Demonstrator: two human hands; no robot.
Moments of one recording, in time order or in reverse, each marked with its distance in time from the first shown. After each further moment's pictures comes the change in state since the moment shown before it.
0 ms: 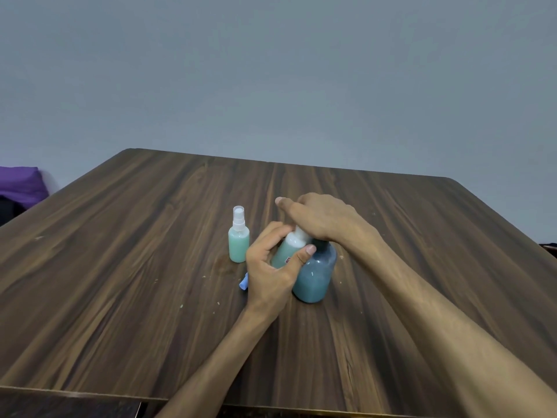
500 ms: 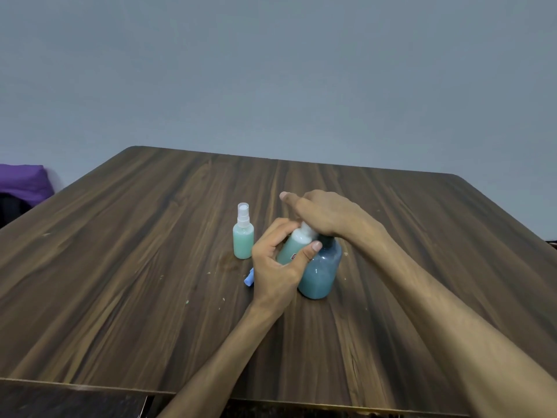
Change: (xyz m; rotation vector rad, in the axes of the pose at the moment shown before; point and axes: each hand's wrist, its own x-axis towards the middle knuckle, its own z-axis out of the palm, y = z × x) left_hand -0.001 0.001 0.000 -0.017 0.000 -0.004; right_hand 0.006 0.002 0.001 0.044 -0.035 0.005
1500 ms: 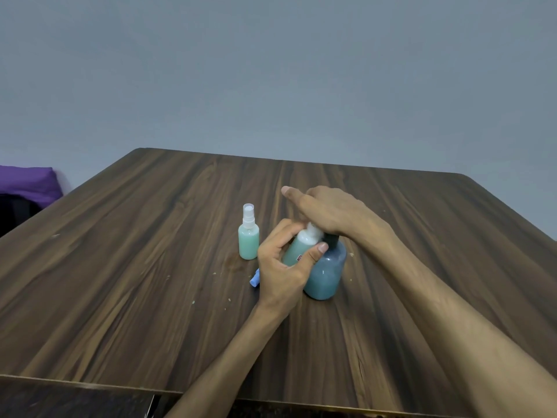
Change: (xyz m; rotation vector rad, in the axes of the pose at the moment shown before) left_hand 0.000 0.003 0.000 -0.004 -0.010 -0.009; right_hand -0.004 -0.005 -0.004 -0.038 0.068 -0.033
